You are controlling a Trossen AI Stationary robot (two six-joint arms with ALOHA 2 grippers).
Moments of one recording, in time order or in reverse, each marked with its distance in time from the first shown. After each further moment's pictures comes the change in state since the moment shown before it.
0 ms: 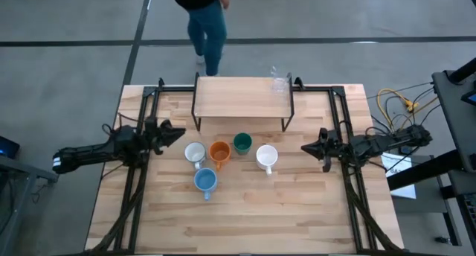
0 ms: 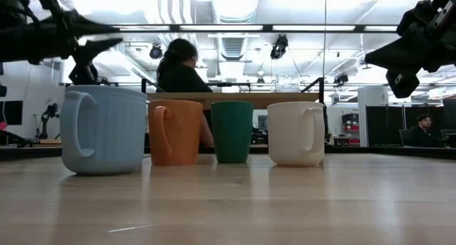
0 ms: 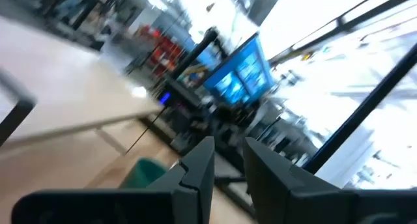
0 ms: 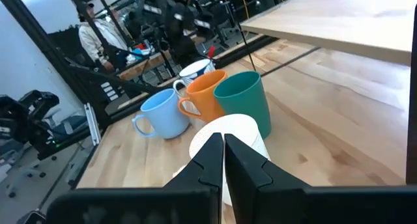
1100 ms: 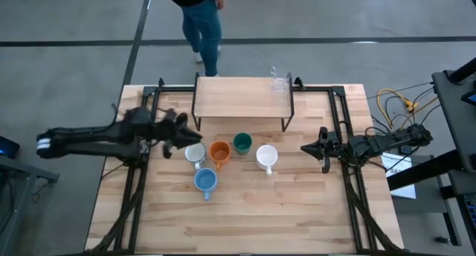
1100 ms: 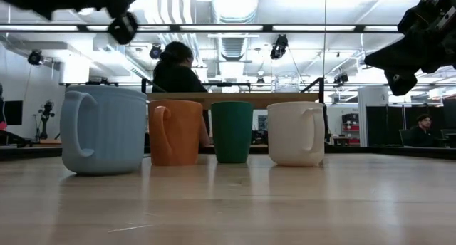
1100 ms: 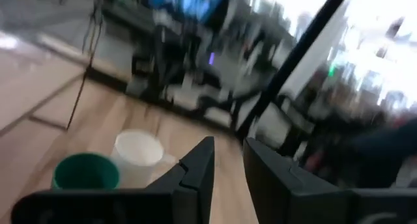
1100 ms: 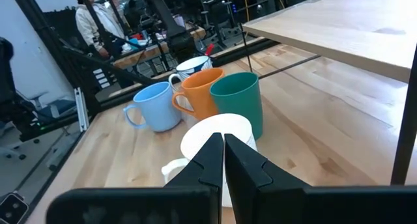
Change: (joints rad) left arm -0.001 0.635 0.533 -0.113 0.384 0.250; right arm 0.000 0.008 0.000 0.000 -0.002 -0.112
